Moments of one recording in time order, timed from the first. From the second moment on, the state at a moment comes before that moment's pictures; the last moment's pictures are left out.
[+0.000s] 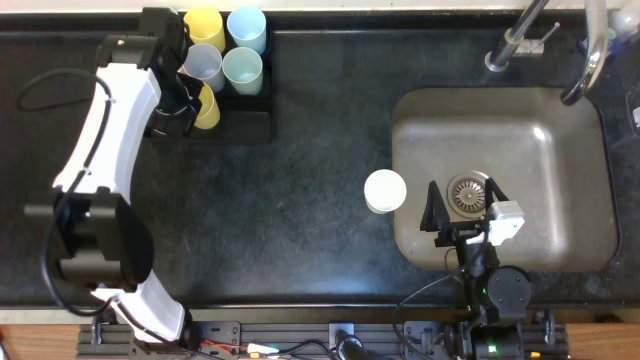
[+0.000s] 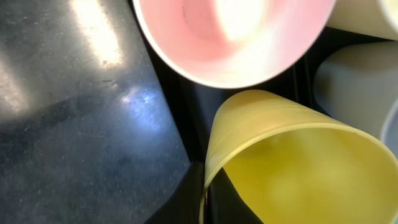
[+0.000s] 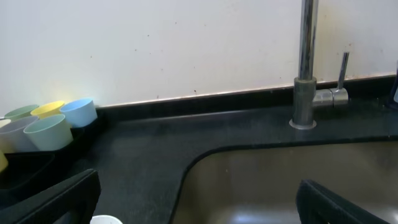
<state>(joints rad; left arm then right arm) -0.04 1.92 1.67 -1.19 -0.07 -1.32 0.06 0.01 0.02 -0.01 -0.07 0.20</state>
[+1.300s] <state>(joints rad) -0.05 1.49 1.65 -1.27 -0.07 -1.05 0.06 0.01 0.02 -0.01 -0.07 0.20</state>
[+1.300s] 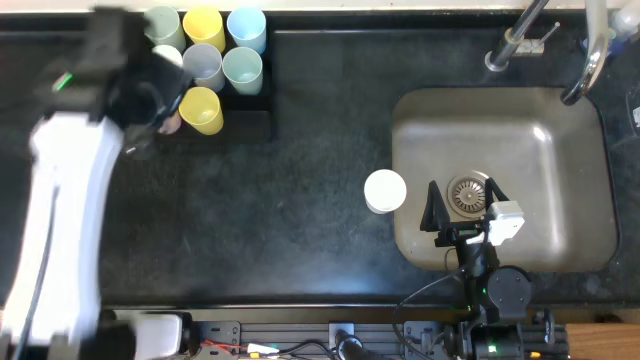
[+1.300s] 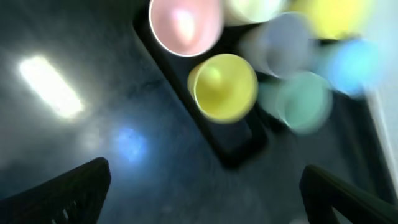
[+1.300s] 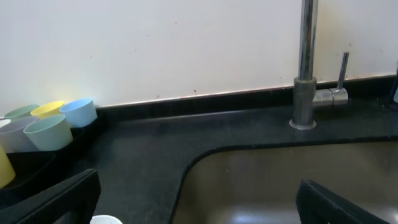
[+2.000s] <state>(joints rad) -0.05 0.18 0.15 0.29 0.03 -0.01 0.05 0.01 0.02 -0.01 -0.07 0.20</state>
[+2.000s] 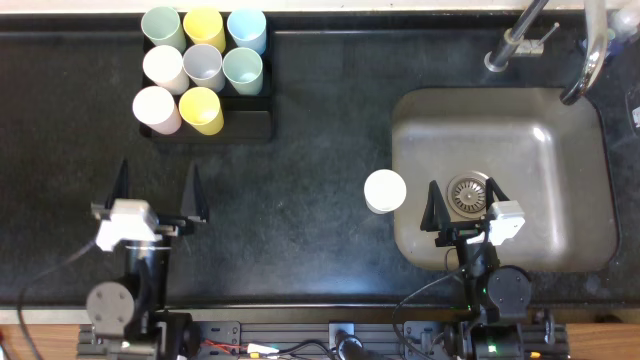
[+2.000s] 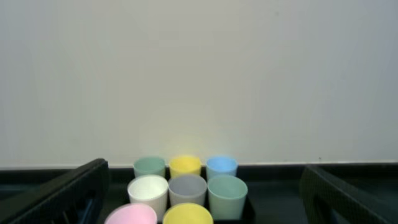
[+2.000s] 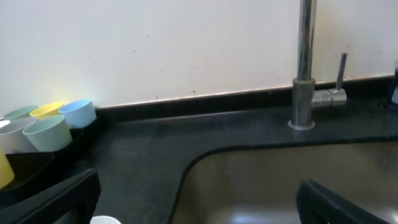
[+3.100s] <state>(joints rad) -0.05 0.01 0.01 -0.08 -0.01 0.14 0.05 0.01 0.02 -0.01 -0.07 0.20</state>
